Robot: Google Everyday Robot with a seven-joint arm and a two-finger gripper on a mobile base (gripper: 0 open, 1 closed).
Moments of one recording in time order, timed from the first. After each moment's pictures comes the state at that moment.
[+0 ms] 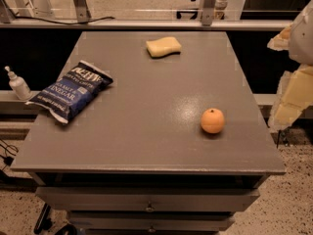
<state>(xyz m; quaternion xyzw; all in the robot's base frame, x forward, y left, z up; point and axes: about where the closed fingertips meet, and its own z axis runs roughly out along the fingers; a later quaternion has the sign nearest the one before) 0.438 -0.217 0.977 -0.60 0.78 -0.03 0.16</state>
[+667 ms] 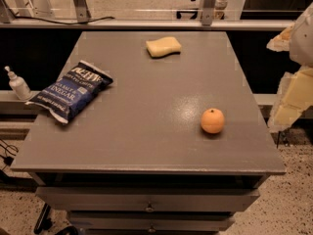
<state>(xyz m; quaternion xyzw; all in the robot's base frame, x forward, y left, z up) 0.438 -0.216 0.975 -0.60 0.78 -0.03 0.17</state>
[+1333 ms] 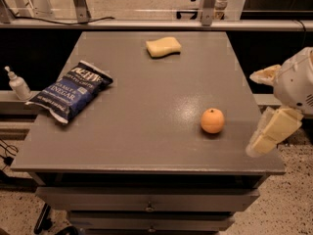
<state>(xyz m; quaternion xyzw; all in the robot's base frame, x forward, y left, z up) 0.428 -0.196 0.910 -0.59 0.77 0.06 0.24</state>
